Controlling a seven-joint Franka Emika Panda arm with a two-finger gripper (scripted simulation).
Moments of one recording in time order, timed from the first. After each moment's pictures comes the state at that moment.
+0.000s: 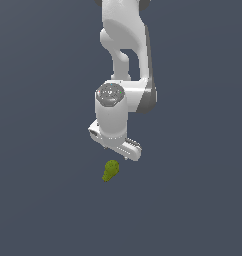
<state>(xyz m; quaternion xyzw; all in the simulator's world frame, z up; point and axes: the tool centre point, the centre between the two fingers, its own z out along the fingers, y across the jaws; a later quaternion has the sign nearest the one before) 0.049 -0.021 0.131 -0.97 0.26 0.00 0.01</state>
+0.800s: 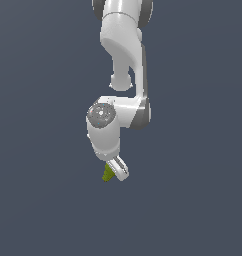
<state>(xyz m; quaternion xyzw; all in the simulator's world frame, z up) 0.081 -0.046 0.096 -0.90 0.44 0.00 0.00</state>
